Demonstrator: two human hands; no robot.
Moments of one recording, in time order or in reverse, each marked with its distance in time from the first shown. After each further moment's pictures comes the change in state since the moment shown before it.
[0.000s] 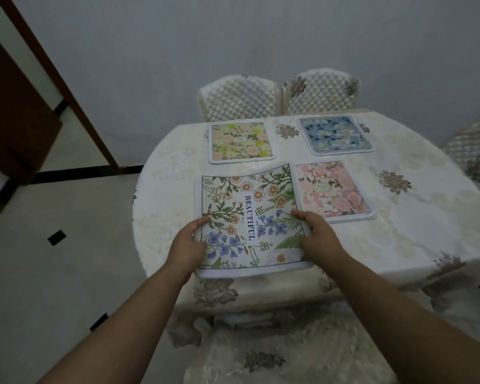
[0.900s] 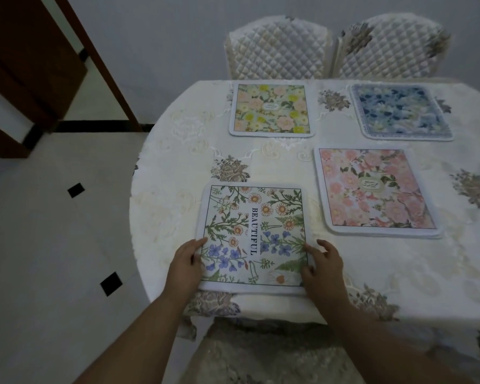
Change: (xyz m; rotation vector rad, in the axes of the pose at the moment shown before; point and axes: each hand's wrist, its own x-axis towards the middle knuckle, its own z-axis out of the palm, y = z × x) left_hand 0.067 -0.161 0.031 0.227 0.114 -0.032; right_hand 0.056 0.127 0.104 -0.293 -0.015 -0.049
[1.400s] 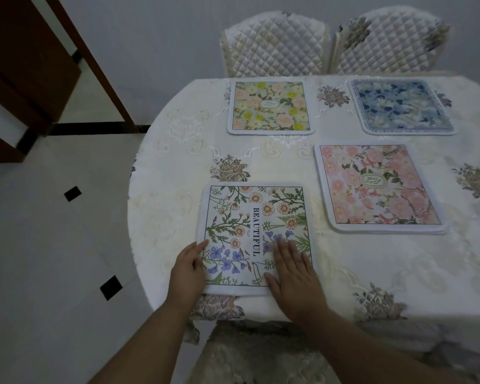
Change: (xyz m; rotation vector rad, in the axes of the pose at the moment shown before) left_hand -0.006 -0.003 0.008 -0.070 0.030 0.025; right_hand -0.017 -0.021 0.052 -0.424 -0.198 -0.329
